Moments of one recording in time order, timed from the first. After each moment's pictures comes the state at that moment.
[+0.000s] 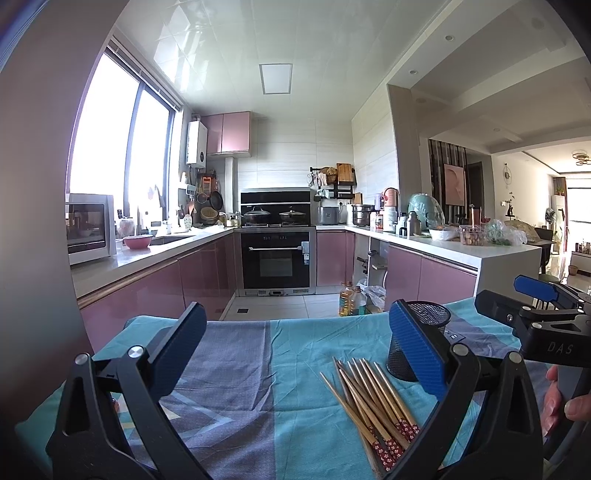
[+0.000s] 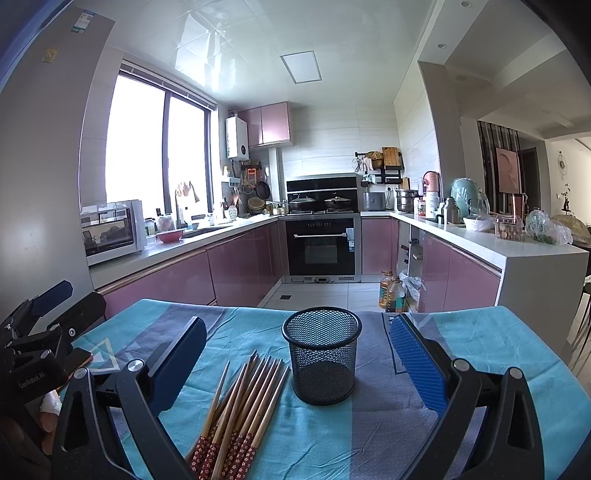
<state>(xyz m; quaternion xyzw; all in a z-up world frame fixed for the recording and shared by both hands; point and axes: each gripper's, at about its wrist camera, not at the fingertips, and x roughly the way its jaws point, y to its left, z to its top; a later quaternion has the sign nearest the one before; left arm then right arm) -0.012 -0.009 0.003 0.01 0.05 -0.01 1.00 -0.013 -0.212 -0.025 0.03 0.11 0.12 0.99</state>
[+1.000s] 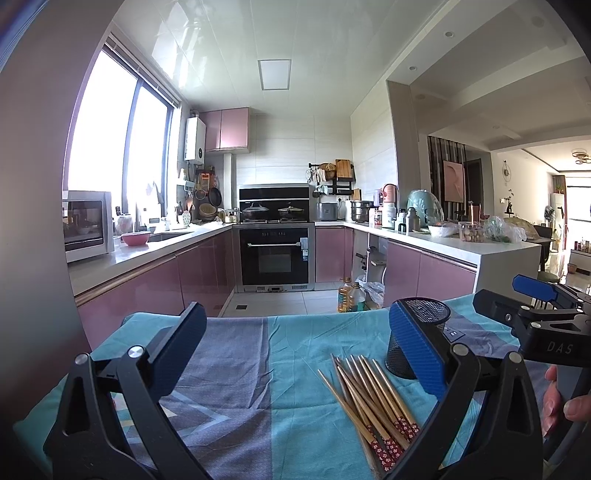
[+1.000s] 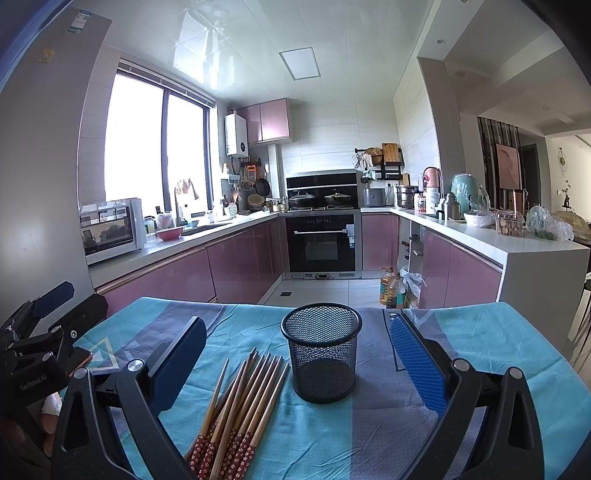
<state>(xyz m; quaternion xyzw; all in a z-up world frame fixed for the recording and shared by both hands) -0.011 -0.011 -0.001 0.01 0.06 -0.01 1.00 -0.012 -0.213 -0.028 0.03 0.11 0.11 0.99</state>
